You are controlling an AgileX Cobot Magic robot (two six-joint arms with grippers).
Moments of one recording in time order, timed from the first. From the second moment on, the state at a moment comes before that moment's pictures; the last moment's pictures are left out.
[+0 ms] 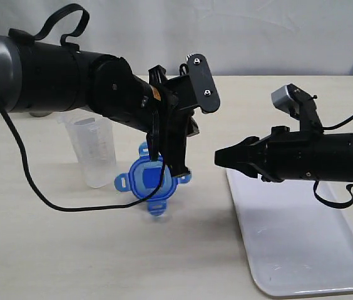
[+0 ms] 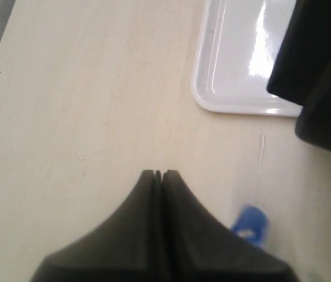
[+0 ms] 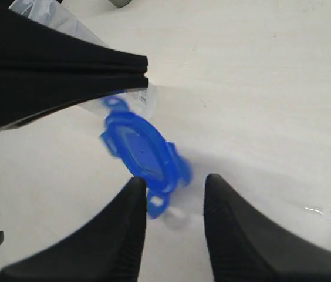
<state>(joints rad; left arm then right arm) -0.59 1.86 -1.25 -0.27 0.30 0.97 0.16 1.61 -0.65 1.74 0.71 -1.55</state>
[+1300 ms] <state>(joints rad) -0.47 1.72 -0.56 0.41 -0.16 0.83 0.16 1.79 -0.93 1.21 0.83 -1.20</state>
